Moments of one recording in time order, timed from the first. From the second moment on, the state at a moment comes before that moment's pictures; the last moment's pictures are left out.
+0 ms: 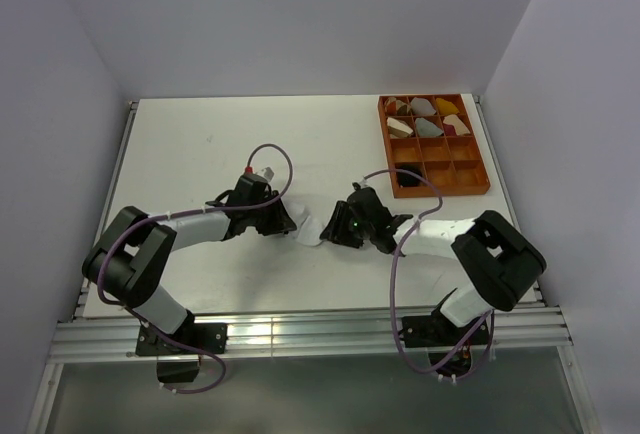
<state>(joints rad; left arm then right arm) -0.56 1.59 0.72 0.05 0.21 -0.78 0.69 1.51 0.59 0.14 -0.09 0.91</state>
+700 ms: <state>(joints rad) -0.56 1.57 0.74 0.00 0.13 -0.77 0.56 1.68 0.65 0.27 -0.23 0.91</state>
